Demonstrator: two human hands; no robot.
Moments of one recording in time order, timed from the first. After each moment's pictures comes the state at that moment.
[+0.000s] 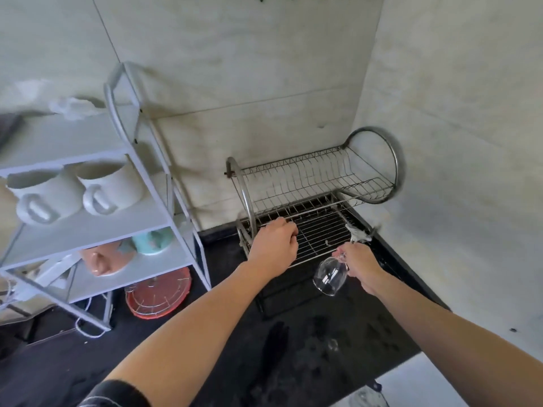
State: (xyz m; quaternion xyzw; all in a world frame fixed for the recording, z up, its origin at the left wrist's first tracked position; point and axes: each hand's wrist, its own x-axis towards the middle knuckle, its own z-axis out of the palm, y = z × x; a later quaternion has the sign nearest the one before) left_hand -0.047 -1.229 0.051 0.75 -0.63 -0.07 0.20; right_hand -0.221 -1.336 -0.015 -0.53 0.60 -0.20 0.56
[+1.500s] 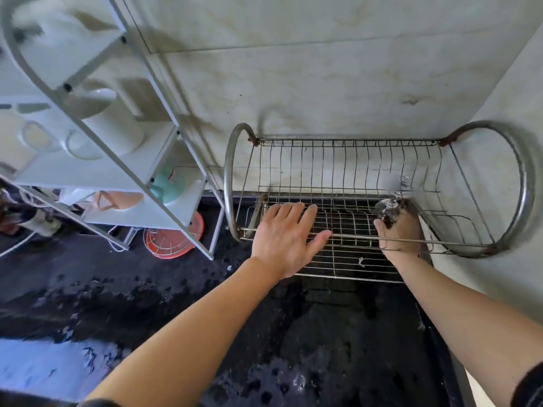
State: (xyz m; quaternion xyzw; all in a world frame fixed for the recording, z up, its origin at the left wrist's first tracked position) left_hand -0.057 -1.330 0.003 0.85 -0.51 0.13 0.08; right_hand -0.153 -1.578 -0.124 -0.80 0.51 -0.14 0.30
